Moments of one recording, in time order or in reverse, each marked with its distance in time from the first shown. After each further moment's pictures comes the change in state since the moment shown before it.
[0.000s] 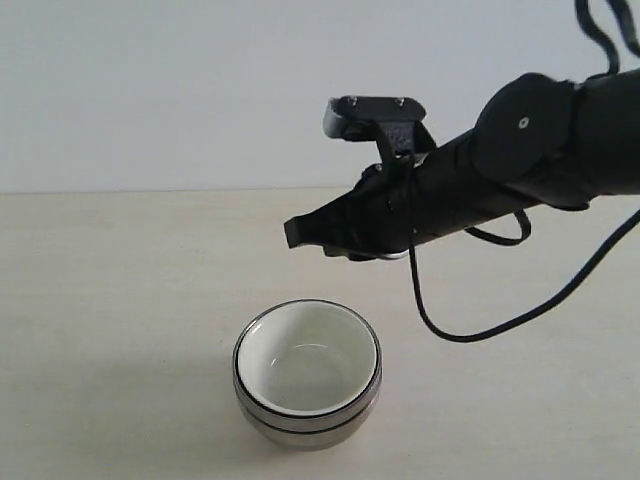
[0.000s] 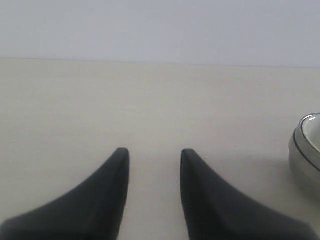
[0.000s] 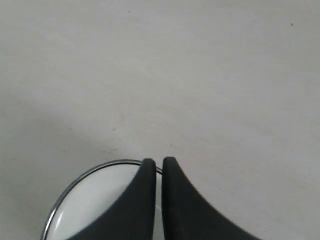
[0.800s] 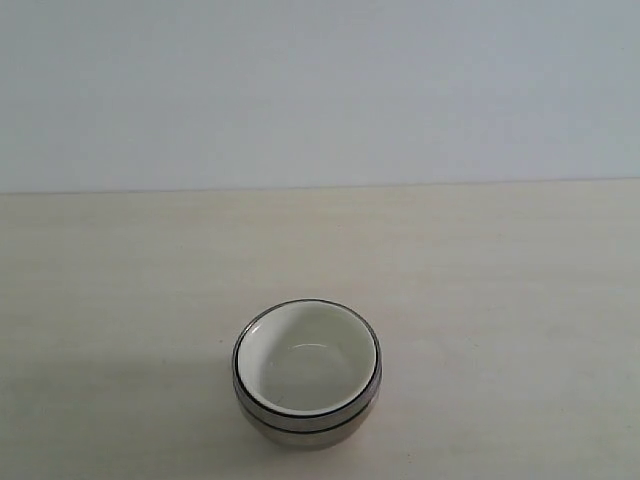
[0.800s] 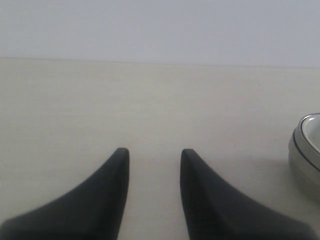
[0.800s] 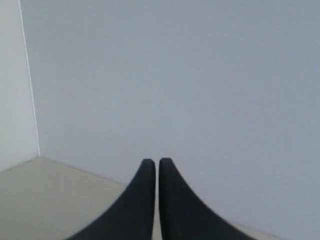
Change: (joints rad) left arm 0.000 0.000 0.000 0.000 0.000 0.000; right arm -0.002 -1.069 0.495 -0.065 -0.330 -0.143
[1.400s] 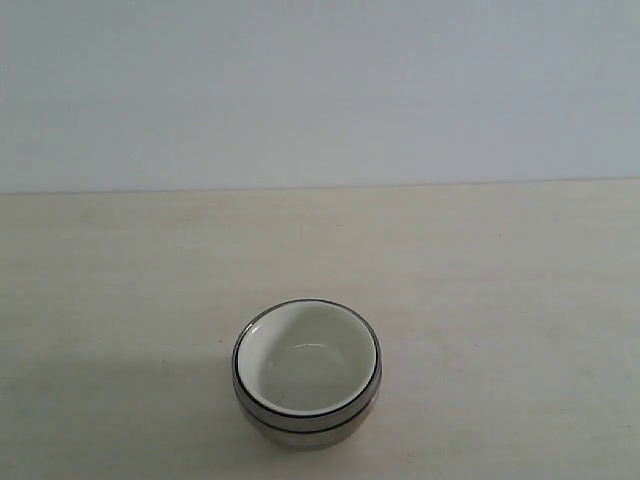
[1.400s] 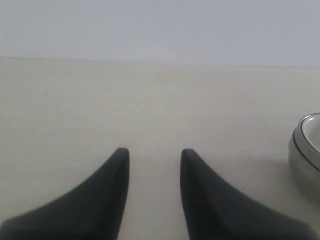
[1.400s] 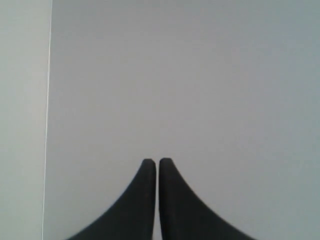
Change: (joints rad) left arm 0.000 0.000 0.000 0.000 0.000 0.000; right arm -0.056 -0.558 0.081 0.004 0.074 0.030
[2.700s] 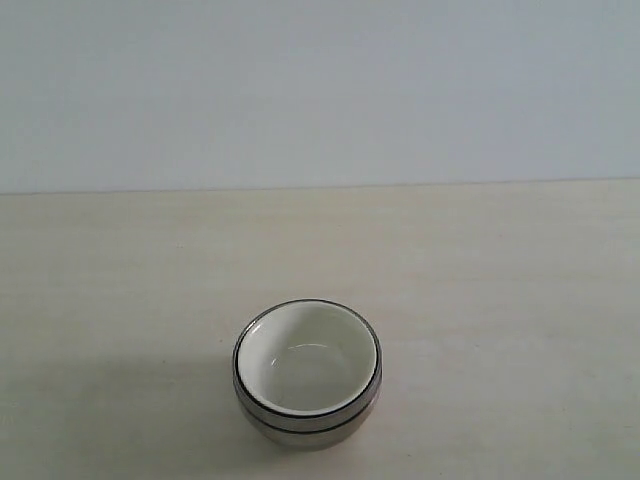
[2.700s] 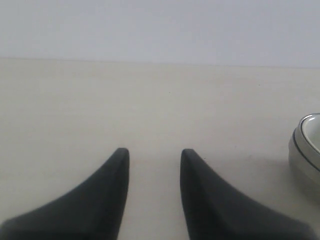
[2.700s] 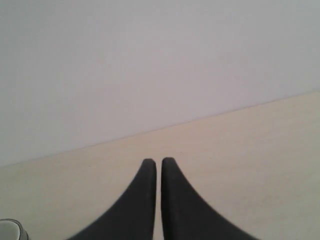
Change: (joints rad) left arm 0.000 0.000 0.000 0.000 0.000 0.000; right arm -0.517 -0.017 0.514 0.100 0.044 0.138
